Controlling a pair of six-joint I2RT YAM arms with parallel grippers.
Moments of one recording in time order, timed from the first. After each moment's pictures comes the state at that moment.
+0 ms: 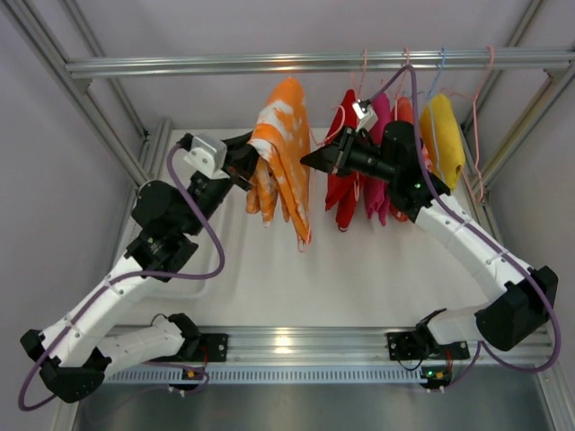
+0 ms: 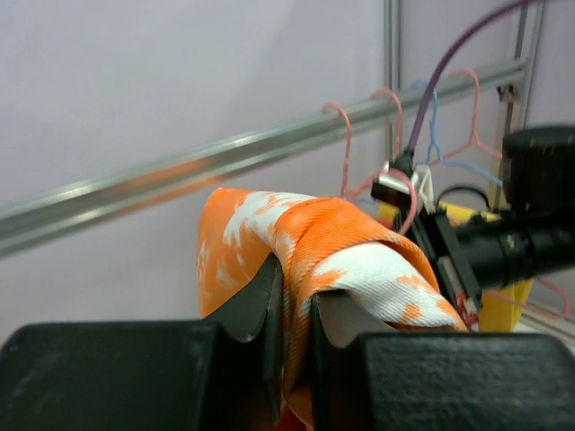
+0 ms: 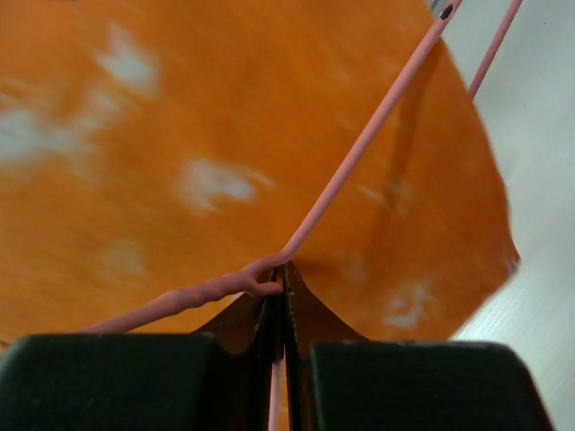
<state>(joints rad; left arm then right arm) -0.78 0.97 1.16 0.24 -0.07 0.15 0.53 1.34 1.31 -0.04 -0.51 0.82</state>
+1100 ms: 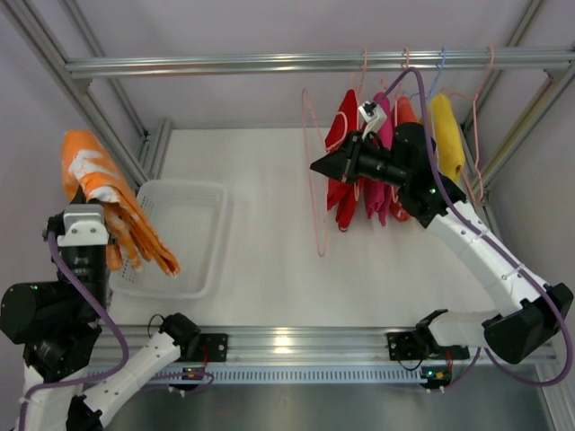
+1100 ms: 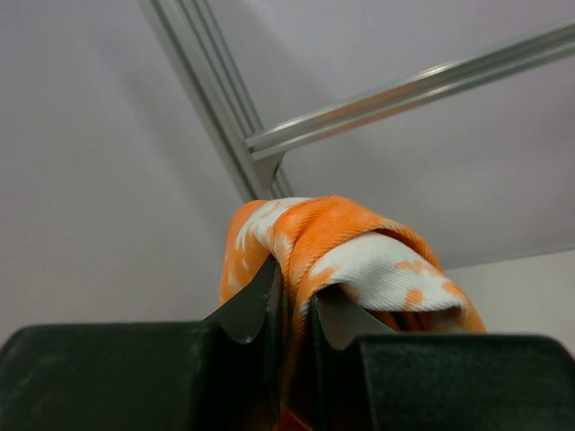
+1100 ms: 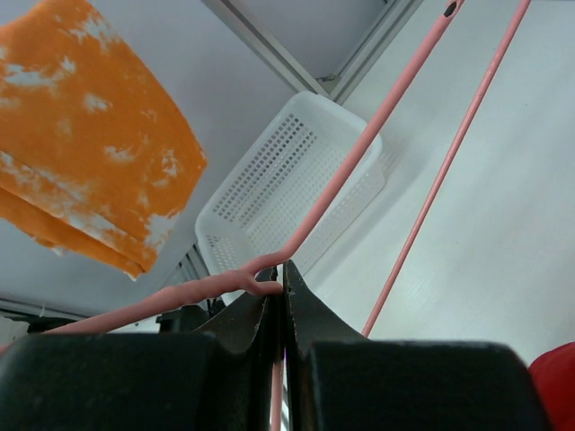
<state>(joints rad) -0.63 0.46 1.22 -0.24 -0.60 0.69 0.53 1.26 1.31 -0.18 -0.49 0.61</state>
